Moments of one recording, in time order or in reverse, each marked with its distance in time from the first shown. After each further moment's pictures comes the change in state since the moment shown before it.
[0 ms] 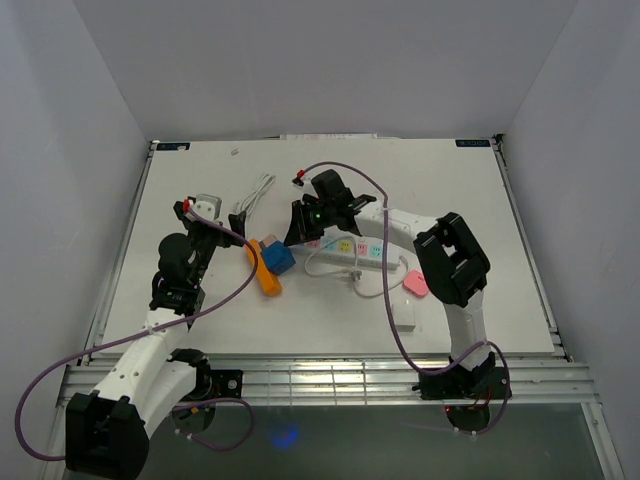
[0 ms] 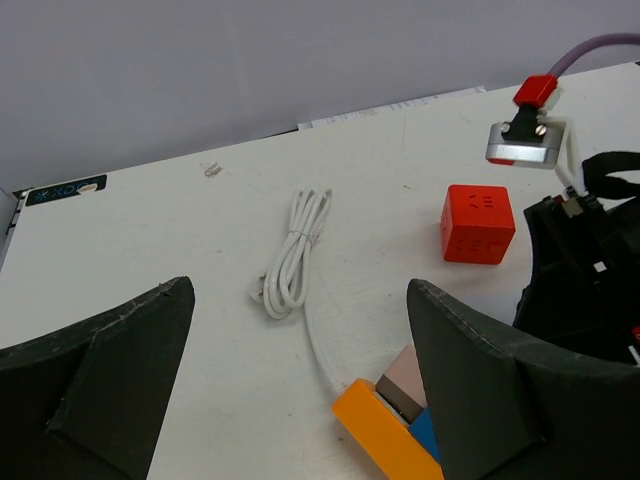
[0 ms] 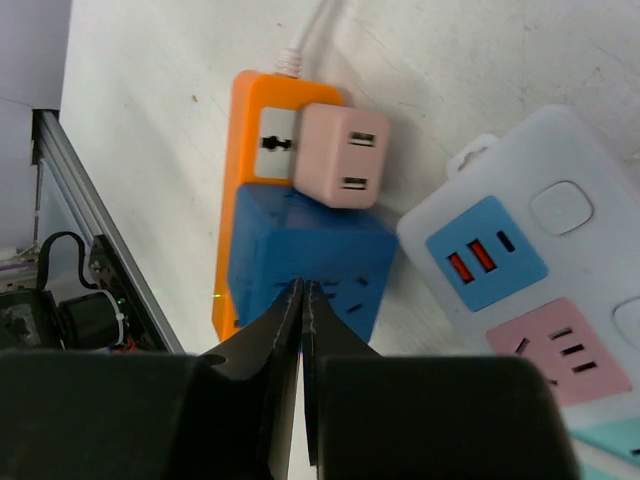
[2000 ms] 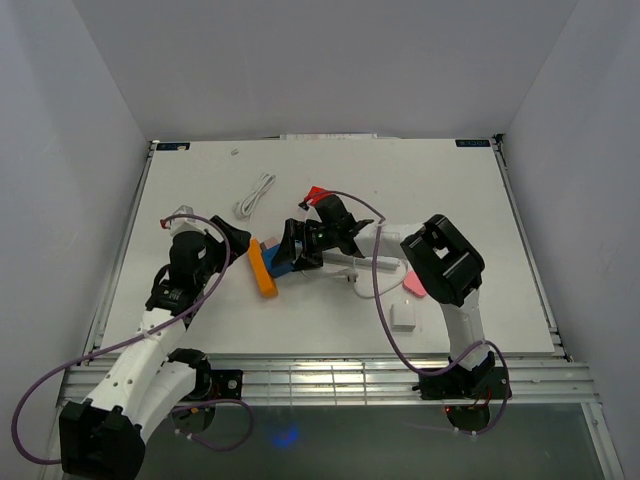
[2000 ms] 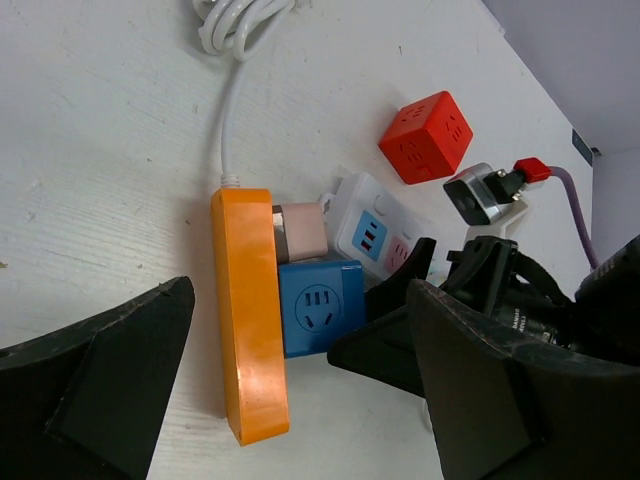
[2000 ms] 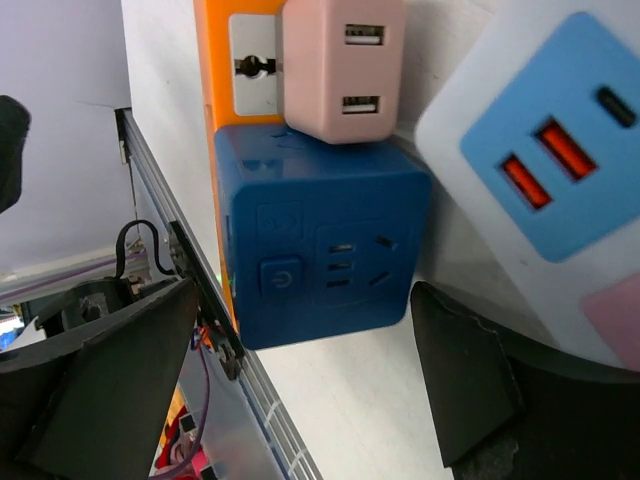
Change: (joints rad) left arm -0.040 -0.025 0.058 -0.561 -0.152 -0.872; right arm 0.024 0.002 -0.236 0.280 -0.111 0.298
